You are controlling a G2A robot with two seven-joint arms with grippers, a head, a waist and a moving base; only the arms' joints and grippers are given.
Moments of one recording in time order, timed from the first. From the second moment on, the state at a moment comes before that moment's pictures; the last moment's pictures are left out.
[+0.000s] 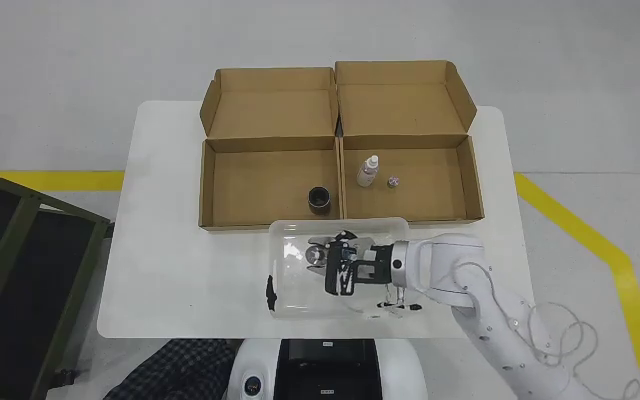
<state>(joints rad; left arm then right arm) -0.11 -0.30 -0.54 -1.19 3.07 0.29 0.07 -1.17 -1.12 1.05 -1.96 -1.28 -0.88 0.42</state>
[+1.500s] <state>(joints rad) -0.11 -0.30 -0.54 -1.19 3.07 0.29 0.07 -1.12 -1.09 1.13 -2.05 -1.09 -0.83 0.45</state>
